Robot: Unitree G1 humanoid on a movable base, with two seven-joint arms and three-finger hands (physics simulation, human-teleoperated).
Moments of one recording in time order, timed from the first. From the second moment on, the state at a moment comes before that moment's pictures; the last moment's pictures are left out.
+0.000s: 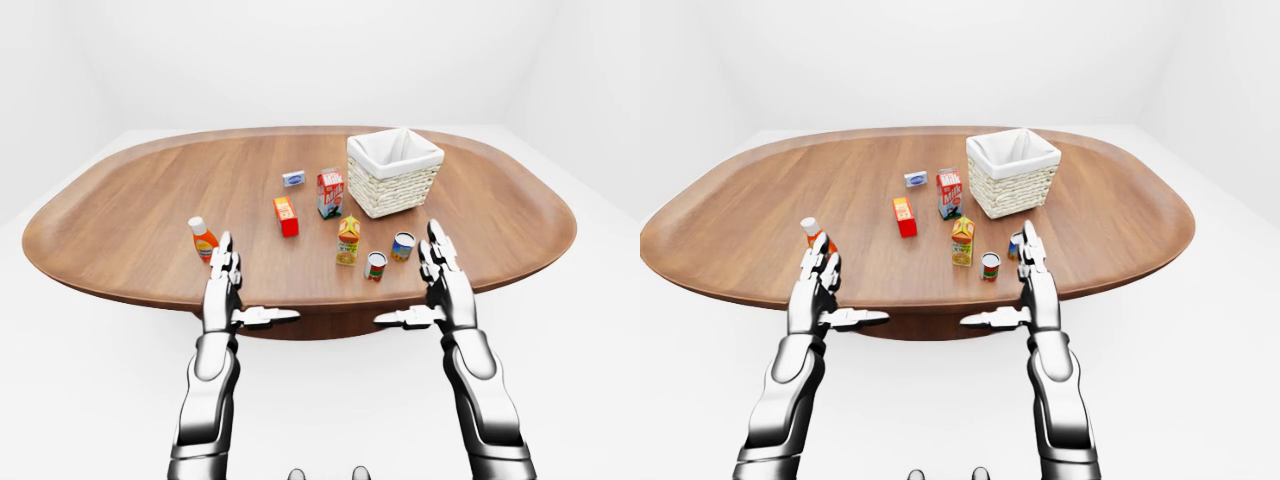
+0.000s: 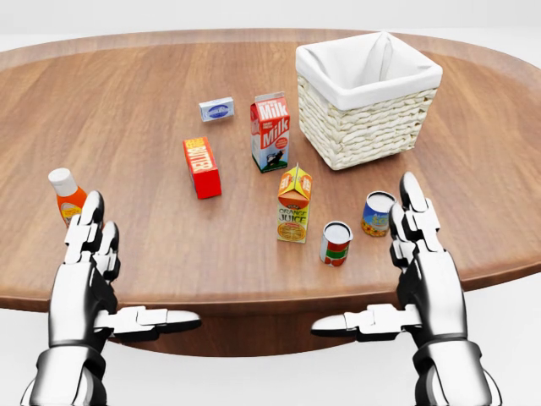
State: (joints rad) left arm -0.05 0.03 0.06 -0.10 -0.02 0.09 0.01; right arm 0.00 -0.03 -0.05 -0.22 0.00 0.09 0.06
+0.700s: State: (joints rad) left arm -0.03 0.06 0.12 -0.35 -0.01 0.09 -0.08; right arm -0.03 -0.05 -0.09 -0.45 -0.01 0.09 0.08
